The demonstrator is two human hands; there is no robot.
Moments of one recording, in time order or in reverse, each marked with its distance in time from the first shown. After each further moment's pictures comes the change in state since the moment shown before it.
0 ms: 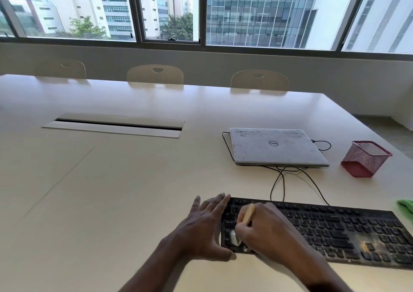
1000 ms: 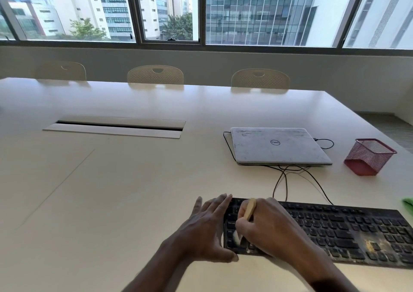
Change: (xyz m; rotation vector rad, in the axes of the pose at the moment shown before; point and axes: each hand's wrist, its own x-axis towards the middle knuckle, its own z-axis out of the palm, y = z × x) left_hand 0.000 0.000 -0.002 -0.035 -0.008 0.000; right_hand 0.009 0.001 -0.002 -0.011 0.015 -0.041
